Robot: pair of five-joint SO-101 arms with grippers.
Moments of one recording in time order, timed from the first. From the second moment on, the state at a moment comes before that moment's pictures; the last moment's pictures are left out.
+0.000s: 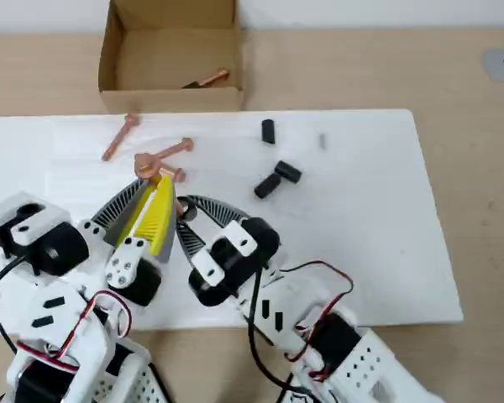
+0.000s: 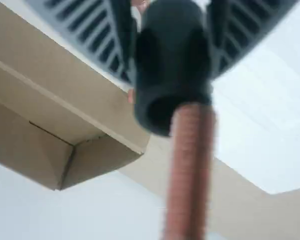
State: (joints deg) left arm 22.0 -104.3 63.3 41.7 6.4; right arm -50.0 -87.1 84.9 14.8 3.1
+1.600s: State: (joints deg) left arm 24.6 -104.4 65.3 48.0 8.0; right arm -47.3 -87.1 85.0 18.2 3.1
